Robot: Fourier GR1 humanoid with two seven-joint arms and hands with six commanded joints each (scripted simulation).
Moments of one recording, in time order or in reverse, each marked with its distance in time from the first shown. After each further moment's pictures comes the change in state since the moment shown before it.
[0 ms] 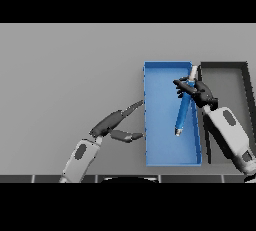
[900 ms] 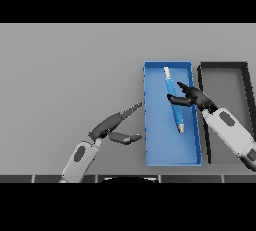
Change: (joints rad) left arm 0.032 0.008 -0.008 -0.014 -0.004 0.002 -0.013; right arm -0.088 -0.155 0.269 -0.030 0.157 0.251 -0.038
